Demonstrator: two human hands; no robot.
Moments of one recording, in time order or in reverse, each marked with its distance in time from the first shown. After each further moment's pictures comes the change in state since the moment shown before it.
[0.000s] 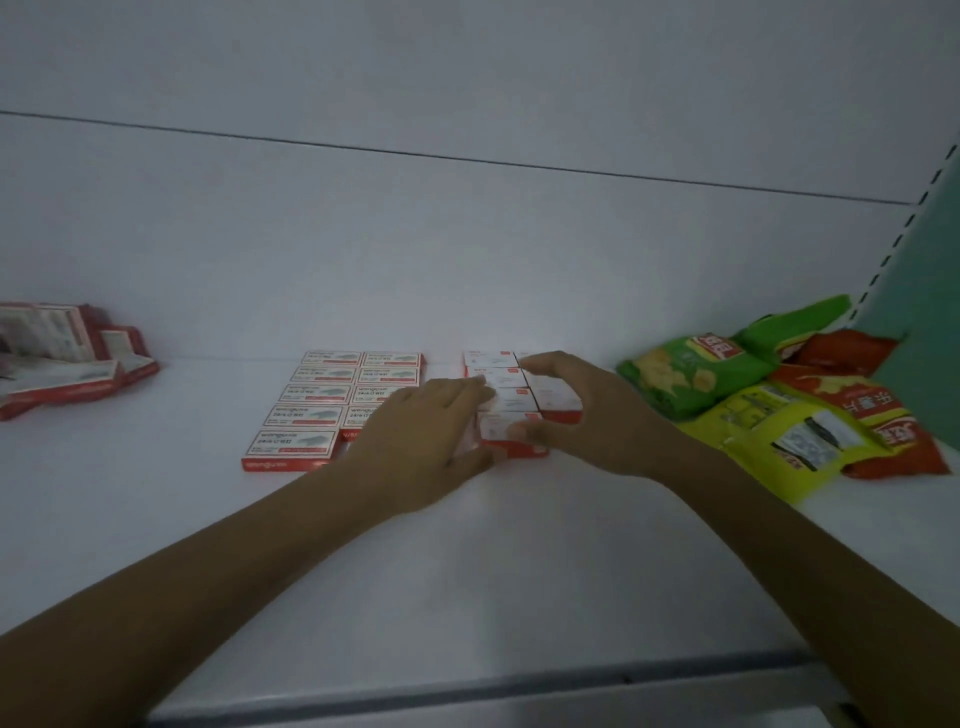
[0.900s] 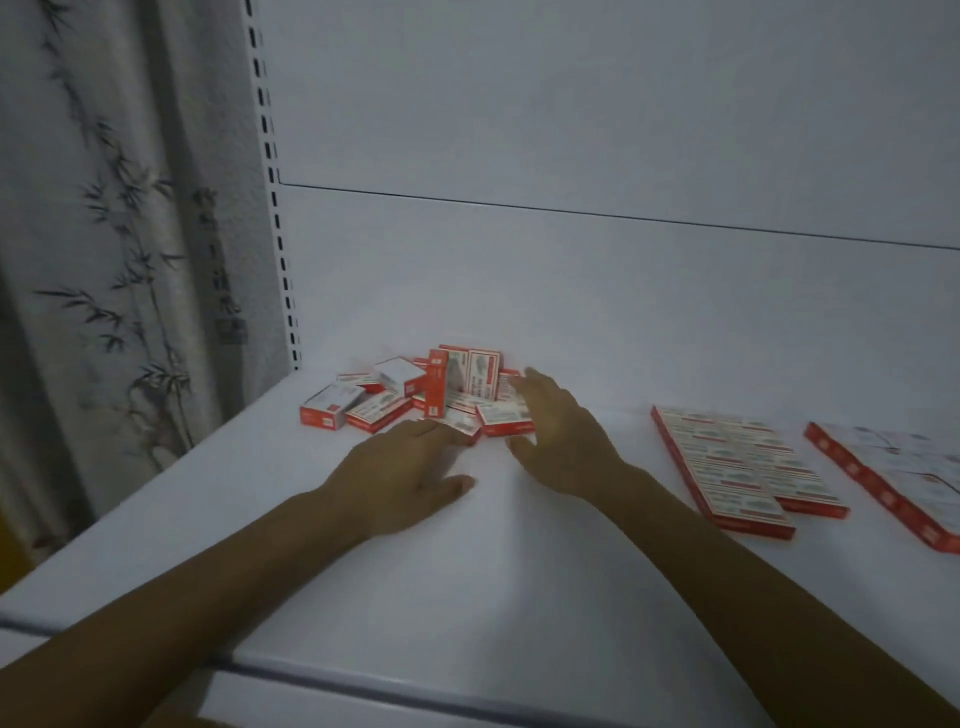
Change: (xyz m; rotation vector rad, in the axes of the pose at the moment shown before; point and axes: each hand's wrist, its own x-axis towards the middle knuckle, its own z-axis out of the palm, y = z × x) left_hand -0.231 -0.288 -0.127 -0.032 -0.087 -0.348; right_hand 0.156 -0.274 0.255 -0.191 -0.030 -0.167
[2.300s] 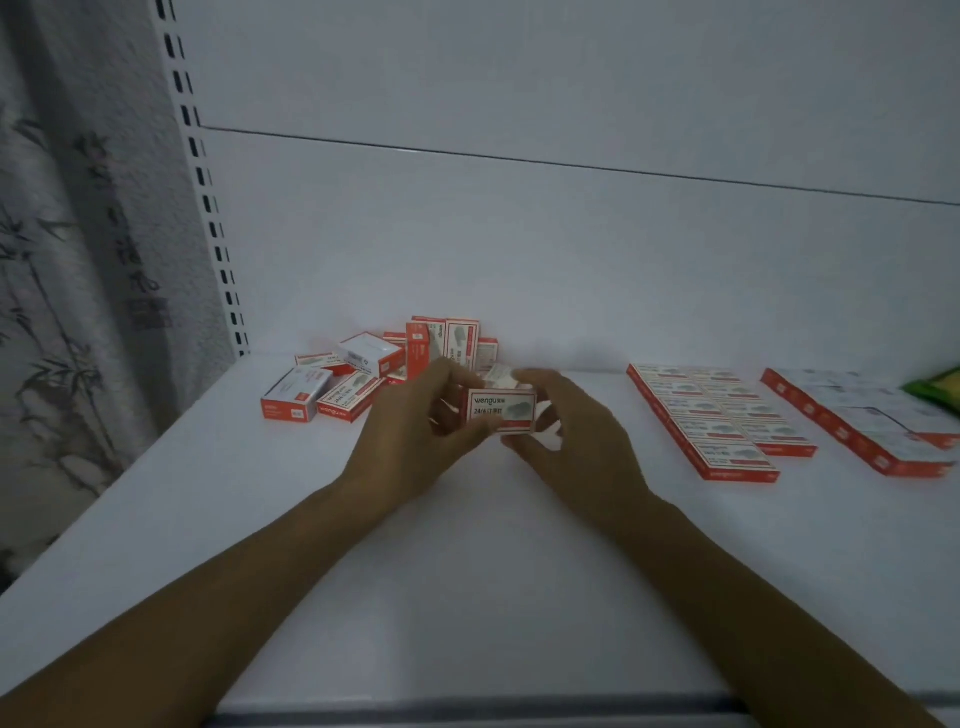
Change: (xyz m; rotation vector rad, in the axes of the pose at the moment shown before) left_hand 0.019 0.001 0.009 -0.582 0.330 0.138; right_hand -0.039 -0.021 0.010 0.154 0.306 0.134
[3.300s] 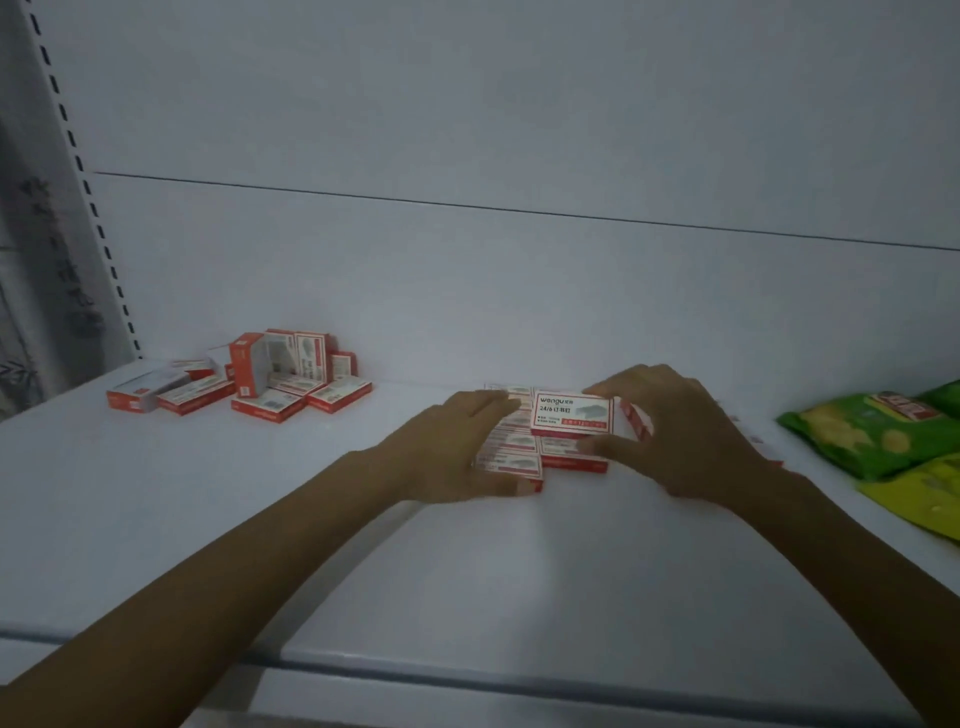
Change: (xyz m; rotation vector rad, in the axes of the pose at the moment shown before) left_hand 0.054 0.133 0.171 0.512 -0.472 0.075; right_hand -0.025 0.176 -0.229 -0.317 -0.154 -0.188
